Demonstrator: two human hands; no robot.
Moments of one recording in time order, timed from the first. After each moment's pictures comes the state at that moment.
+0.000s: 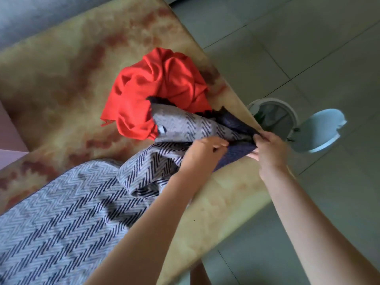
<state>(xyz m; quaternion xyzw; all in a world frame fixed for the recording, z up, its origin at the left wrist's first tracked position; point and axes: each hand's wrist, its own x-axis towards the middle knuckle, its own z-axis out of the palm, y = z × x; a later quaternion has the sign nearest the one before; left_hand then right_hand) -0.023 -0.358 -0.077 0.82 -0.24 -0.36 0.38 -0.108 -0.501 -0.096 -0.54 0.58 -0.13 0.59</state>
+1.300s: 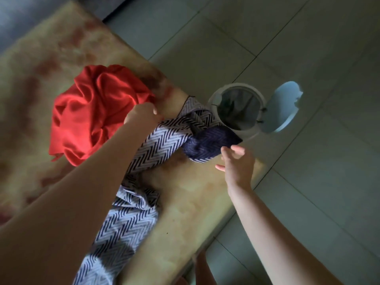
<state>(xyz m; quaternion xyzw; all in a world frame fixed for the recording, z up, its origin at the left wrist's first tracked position) 0.075 -0.439 -0.104 0.92 -0.26 -0.29 0.05 -0.162 -0.500 -0.118 -0.45 0.65 -0.19 0.58</state>
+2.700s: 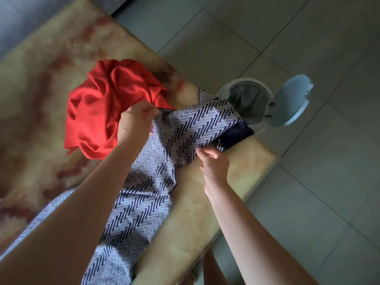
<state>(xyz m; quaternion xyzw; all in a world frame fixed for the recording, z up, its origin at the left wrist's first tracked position) 0.062 -0.376 -0.085 0.88 -0.20 -0.22 0.36 -0.111 -0.430 -0.107 -0.36 0.64 -0.15 0.66</state>
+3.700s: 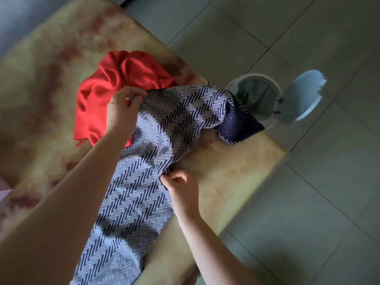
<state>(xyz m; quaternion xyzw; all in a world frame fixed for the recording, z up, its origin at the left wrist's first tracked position) 0.097 -0.346 -0.087 0.88 -0.23 -0.14 0.39 -0.106 -0.328 -0.104 -0.49 0.56 -0.06 0.66</state>
